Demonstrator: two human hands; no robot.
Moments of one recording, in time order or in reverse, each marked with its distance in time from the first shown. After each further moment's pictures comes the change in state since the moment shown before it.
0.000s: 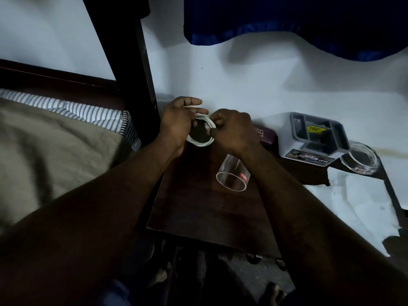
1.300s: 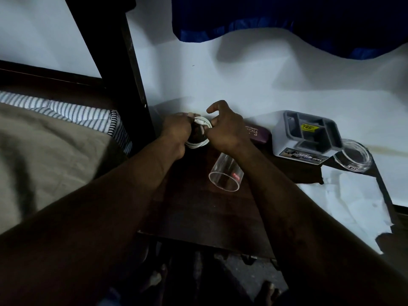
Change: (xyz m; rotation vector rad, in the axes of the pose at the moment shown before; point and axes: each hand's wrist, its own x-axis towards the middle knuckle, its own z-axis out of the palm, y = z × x) left_hand 0.020 -0.030 0.024 -0.009 0.121 -0.275; right_hand 0.008 0.010 0.010 0.121 0.030 0.076
